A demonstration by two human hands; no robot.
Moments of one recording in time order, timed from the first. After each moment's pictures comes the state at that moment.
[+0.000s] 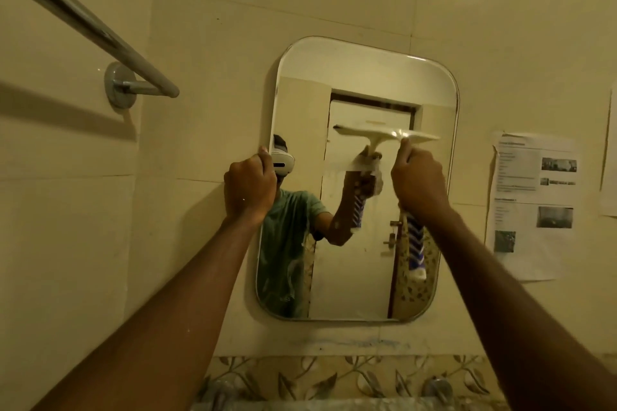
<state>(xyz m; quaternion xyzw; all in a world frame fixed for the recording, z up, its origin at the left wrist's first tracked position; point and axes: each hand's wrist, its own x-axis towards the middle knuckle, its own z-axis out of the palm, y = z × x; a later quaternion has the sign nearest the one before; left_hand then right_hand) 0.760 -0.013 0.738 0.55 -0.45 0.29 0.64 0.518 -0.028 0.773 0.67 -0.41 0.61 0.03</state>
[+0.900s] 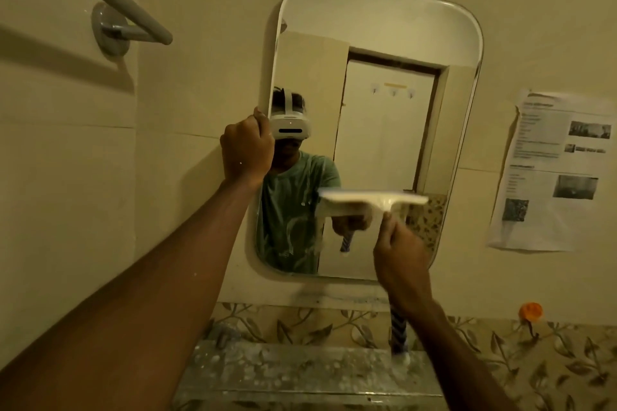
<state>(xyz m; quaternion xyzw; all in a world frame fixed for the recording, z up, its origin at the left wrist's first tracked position) 0.755 -0.013 0.727 0.56 -0.42 0.31 0.65 0.516 -0.015 0.606 0.69 -0.40 0.60 0.00</state>
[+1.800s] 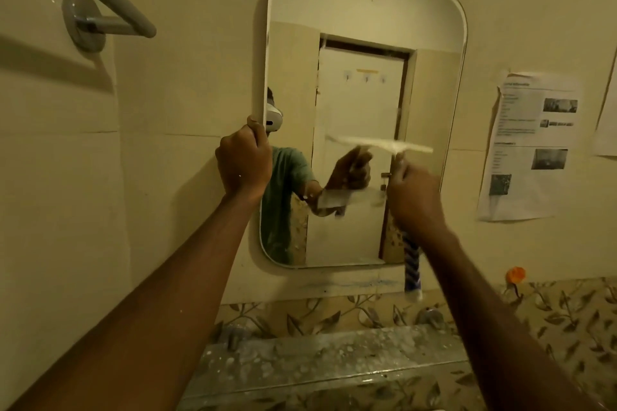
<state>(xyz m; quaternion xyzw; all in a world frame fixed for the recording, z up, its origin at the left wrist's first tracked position) 0.760 -0.016 0.706 0.54 -0.42 0.29 0.66 0.521 -0.017 0.676 0.67 -0.48 0.57 0.00</state>
